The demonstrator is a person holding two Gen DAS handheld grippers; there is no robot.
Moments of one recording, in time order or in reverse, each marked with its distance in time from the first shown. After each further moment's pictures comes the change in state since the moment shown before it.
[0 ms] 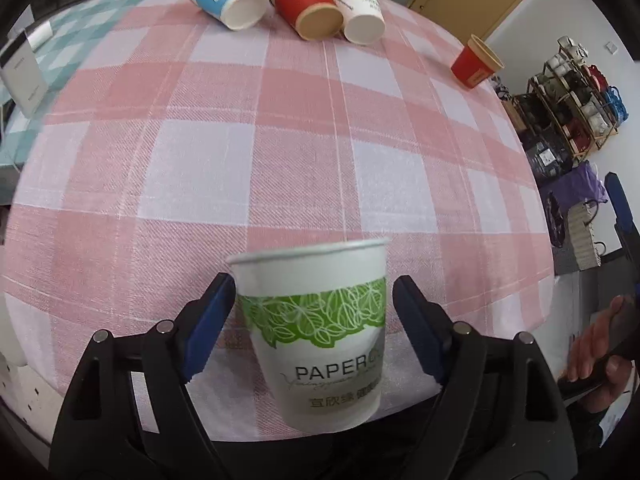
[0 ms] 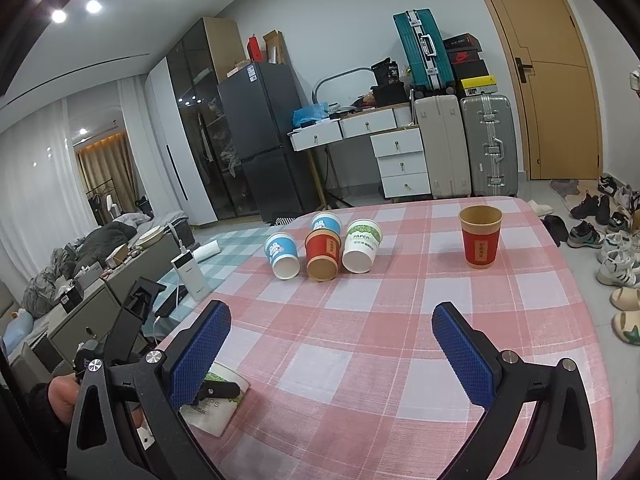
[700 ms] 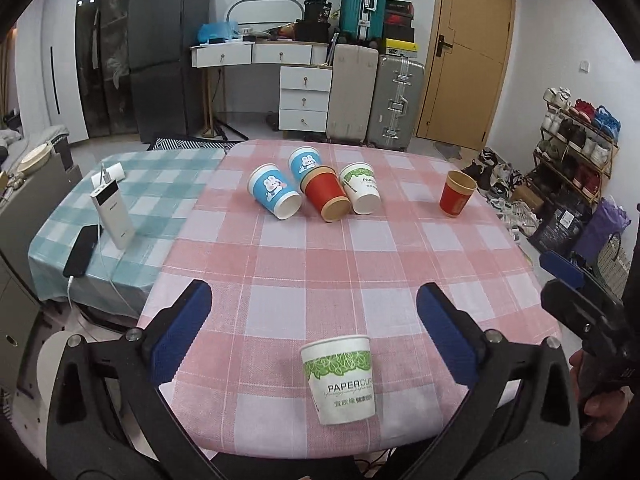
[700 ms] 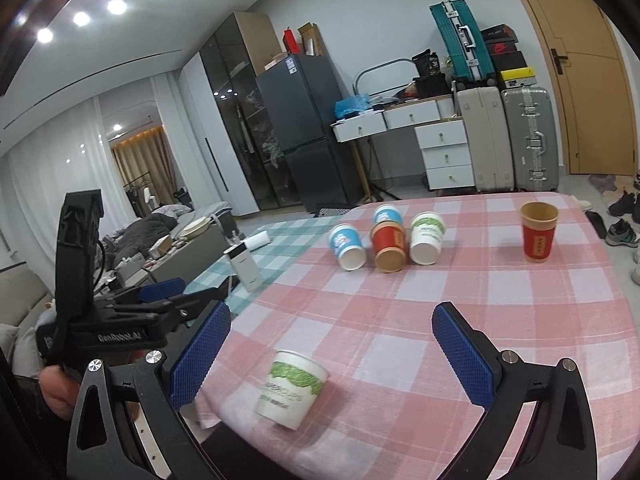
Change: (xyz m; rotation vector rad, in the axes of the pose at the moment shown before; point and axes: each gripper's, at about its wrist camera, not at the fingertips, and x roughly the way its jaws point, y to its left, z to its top) left arm -0.164 -0.030 -0.020 0.114 -0.534 0.186; right arm -0.007 0.059 -0.002 -0.002 0.042 0.168
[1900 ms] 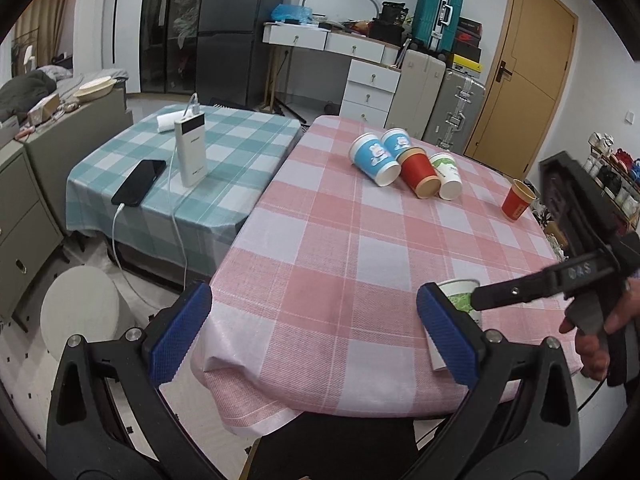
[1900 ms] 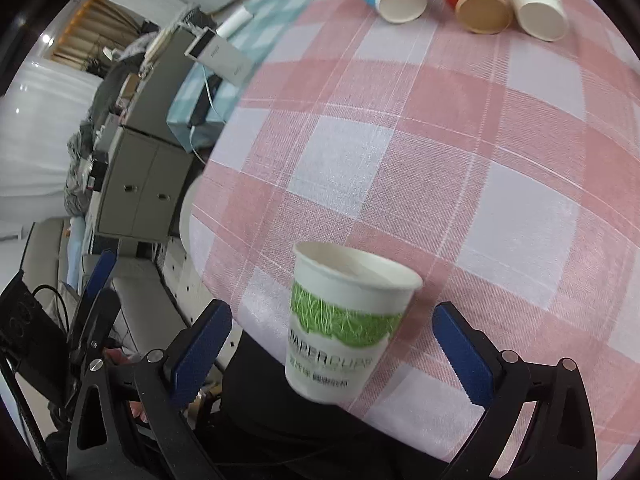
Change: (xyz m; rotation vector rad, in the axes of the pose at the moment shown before) left arm -0.027 0.128 -0.090 -0.224 0.017 0.111; right arm 0.228 0.020 -0.042 0.165 1.005 0.046
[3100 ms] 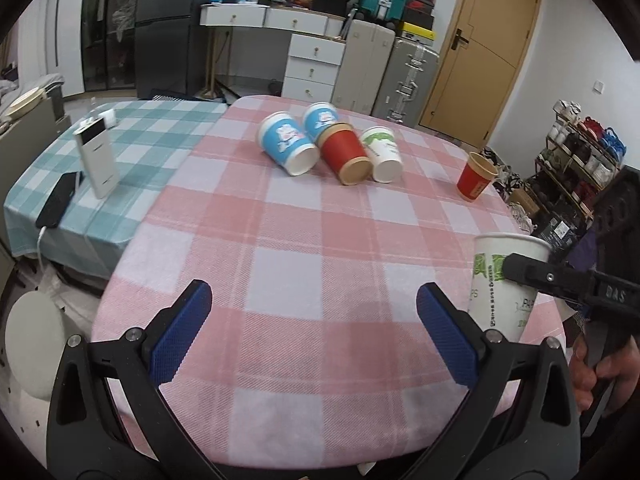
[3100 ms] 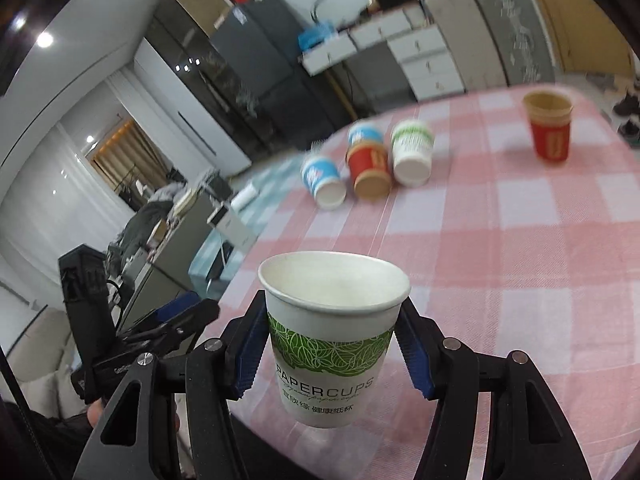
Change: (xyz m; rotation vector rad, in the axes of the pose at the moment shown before) left arm 0.086 -0.115 0.033 0.118 0.087 -0.163; right arm -0.139 -0.092 -0.110 0.028 -0.810 0.042
